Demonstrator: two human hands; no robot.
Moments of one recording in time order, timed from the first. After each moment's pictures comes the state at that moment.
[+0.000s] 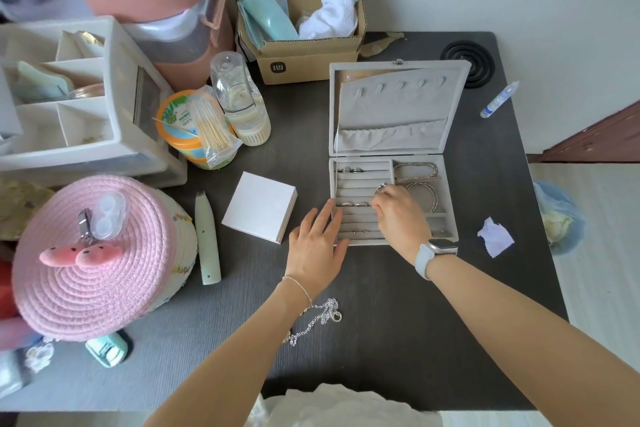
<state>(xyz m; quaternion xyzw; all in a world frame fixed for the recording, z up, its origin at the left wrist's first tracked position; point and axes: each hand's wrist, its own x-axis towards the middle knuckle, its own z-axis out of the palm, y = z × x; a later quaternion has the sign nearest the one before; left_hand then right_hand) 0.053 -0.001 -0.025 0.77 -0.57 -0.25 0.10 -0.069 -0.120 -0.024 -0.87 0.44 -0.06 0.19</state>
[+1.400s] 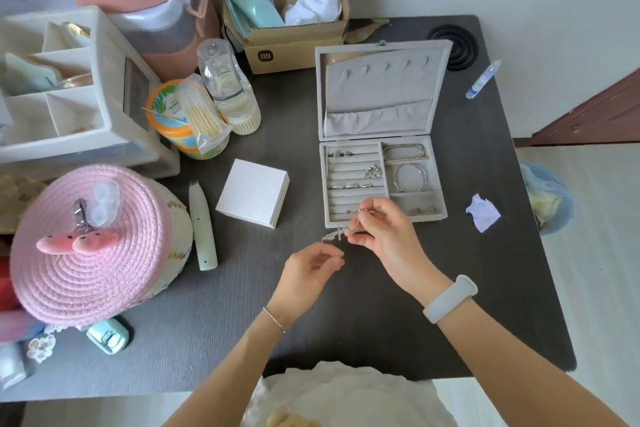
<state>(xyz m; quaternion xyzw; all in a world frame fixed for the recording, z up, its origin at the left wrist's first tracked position) 0.038 0.057 0.002 0.69 -0.35 -0.51 0.39 -0.077 -0.041 0.044 -0.41 0.48 -0.26 0.73</state>
